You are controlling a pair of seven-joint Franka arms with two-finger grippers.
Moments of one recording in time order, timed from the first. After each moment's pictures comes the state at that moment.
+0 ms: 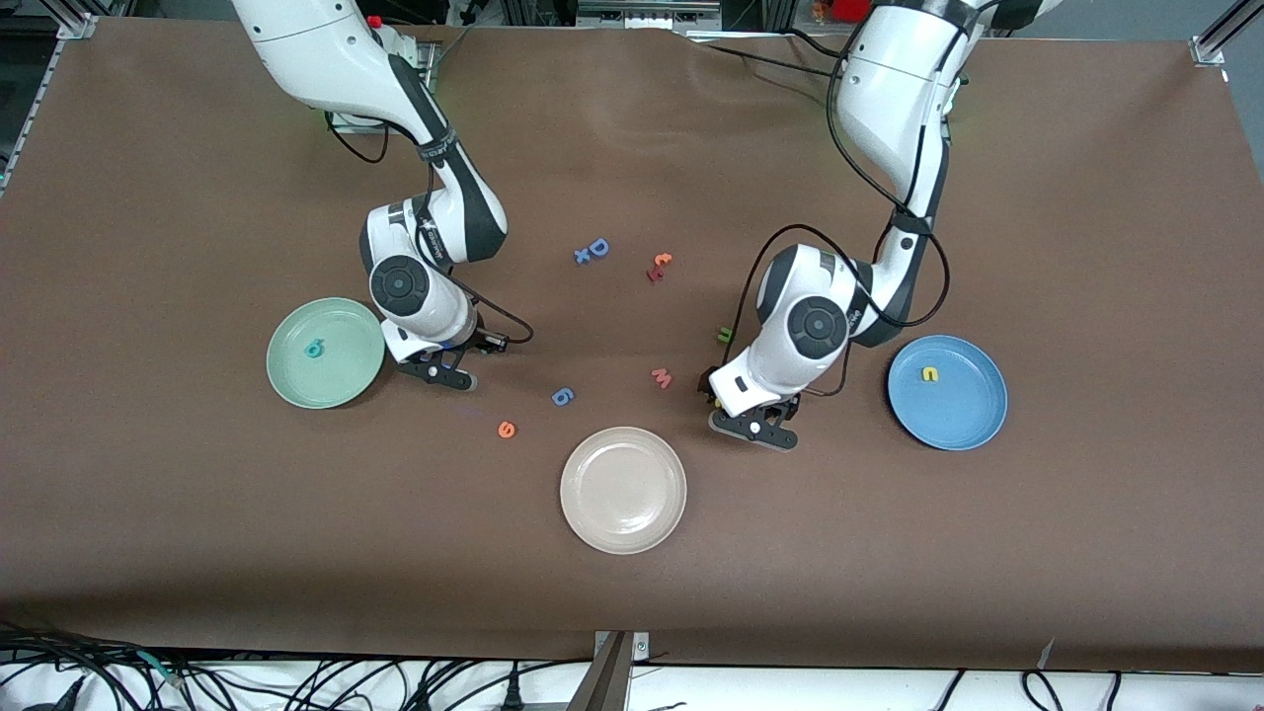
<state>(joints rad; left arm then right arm) -0.67 0.77 0.21 -1.59 -0.31 2.40 -0.06 0.59 0.56 -0.14 -1.97 0.21 2.41 0.58</state>
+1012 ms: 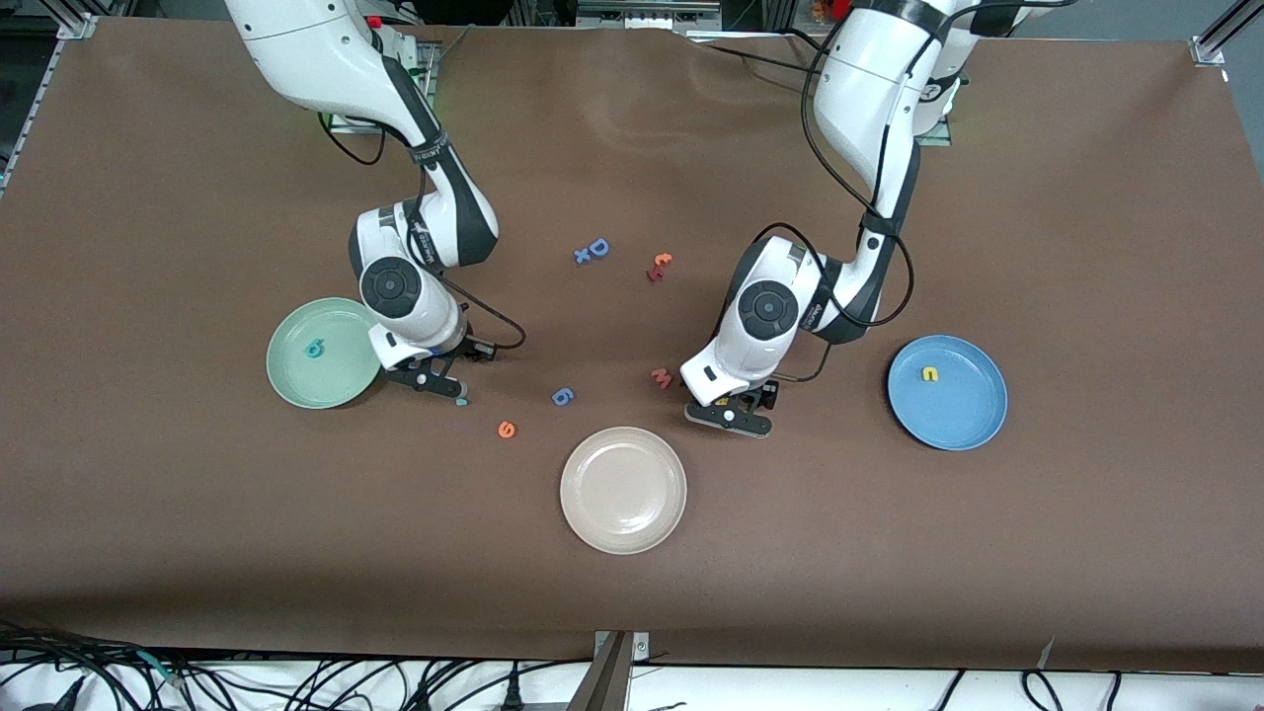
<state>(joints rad) -0.70 0.81 0.17 -1.59 -0.22 2.45 -0.19 0.58 0.56 -0.18 -1.94 0.11 2.42 0.57</state>
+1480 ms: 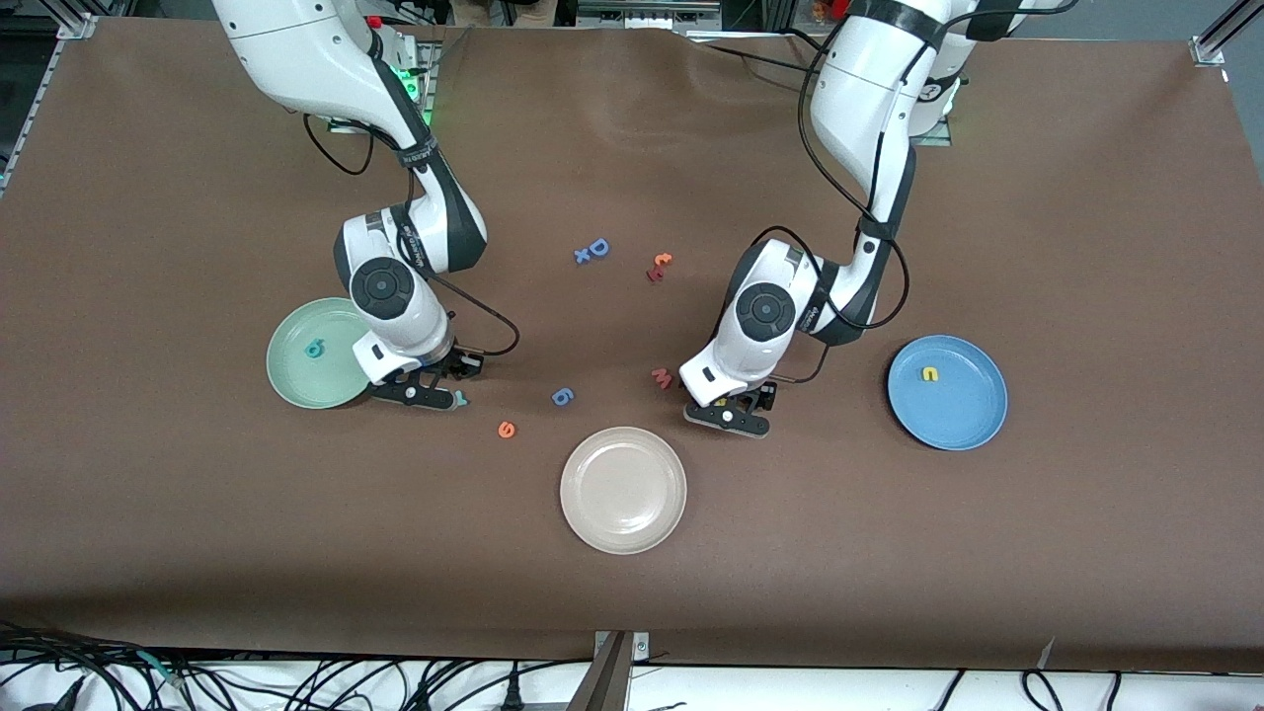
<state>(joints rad) -0.70 0.81 0.17 -1.59 -0.22 2.46 -0.19 0.57 0.56 -0.18 -1.91 0.04 2.47 0.51</state>
